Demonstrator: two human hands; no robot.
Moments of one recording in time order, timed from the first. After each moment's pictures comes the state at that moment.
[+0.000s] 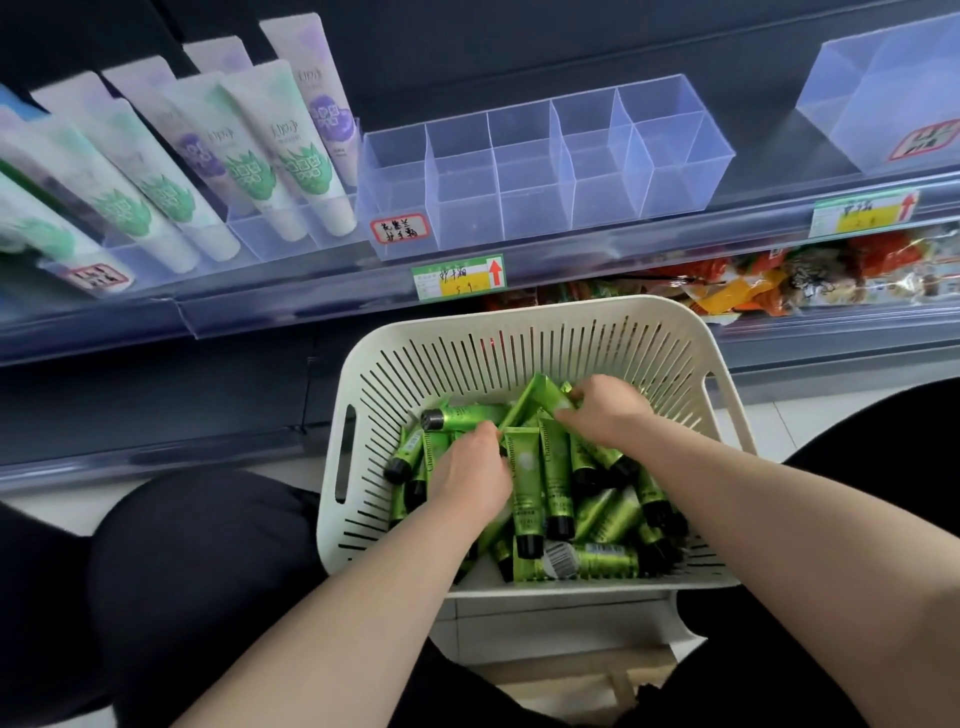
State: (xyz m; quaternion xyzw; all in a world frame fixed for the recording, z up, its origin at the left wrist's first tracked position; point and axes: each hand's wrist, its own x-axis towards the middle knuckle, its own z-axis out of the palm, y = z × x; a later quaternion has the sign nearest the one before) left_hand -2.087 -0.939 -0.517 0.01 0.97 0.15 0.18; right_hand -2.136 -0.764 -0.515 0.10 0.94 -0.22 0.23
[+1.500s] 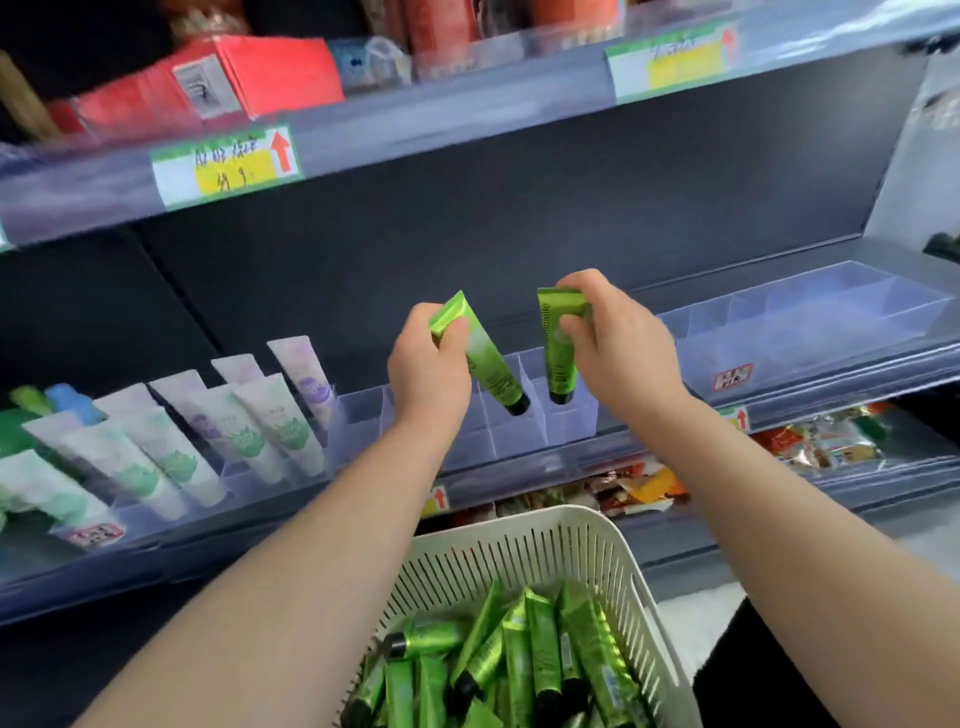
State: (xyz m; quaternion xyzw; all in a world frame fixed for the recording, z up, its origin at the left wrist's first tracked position) left_hand -2.231 -0.846 -0.270 0.04 0.81 0.54 -0.21; right_hand -2.180 -0.677 -0.261 0.00 0.91 -0.30 -0.30
